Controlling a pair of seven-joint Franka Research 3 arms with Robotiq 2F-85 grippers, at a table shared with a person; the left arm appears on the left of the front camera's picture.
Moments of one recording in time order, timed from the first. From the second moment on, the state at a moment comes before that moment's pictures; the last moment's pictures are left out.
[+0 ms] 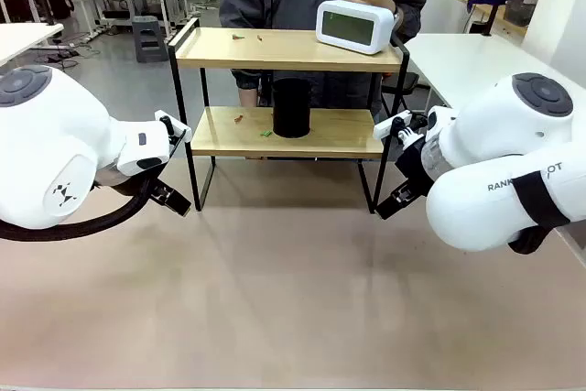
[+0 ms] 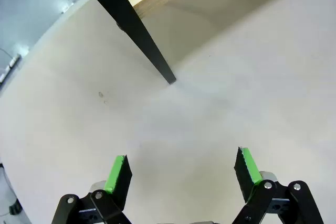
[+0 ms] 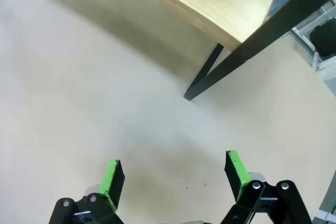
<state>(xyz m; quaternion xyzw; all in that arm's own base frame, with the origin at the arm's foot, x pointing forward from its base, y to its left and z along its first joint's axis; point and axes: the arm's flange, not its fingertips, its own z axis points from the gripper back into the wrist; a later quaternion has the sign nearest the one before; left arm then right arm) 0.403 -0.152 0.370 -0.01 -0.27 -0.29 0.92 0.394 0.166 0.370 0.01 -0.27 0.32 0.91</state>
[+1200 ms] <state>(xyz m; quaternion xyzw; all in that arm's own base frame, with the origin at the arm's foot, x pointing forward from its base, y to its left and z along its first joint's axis) 0.399 -0.160 0.377 -0.03 -0.27 -0.31 0.91 0.391 0.168 0.376 0.02 -0.27 0.31 0.91</state>
